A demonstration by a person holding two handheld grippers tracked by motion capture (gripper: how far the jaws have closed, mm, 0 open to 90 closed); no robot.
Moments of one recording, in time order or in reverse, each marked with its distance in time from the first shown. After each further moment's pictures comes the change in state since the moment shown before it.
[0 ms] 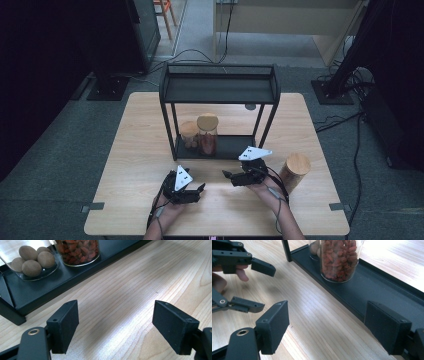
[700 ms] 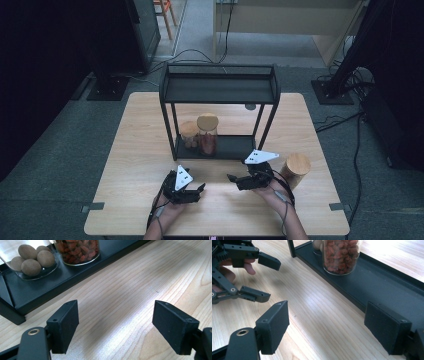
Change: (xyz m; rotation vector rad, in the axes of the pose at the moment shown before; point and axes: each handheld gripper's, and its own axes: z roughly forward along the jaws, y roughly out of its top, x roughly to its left) left arm 0.001 0.000 0.000 0.009 -0.002 0.001; right arm -0.004 -0.013 -0.012 -0.003 0.033 0.013
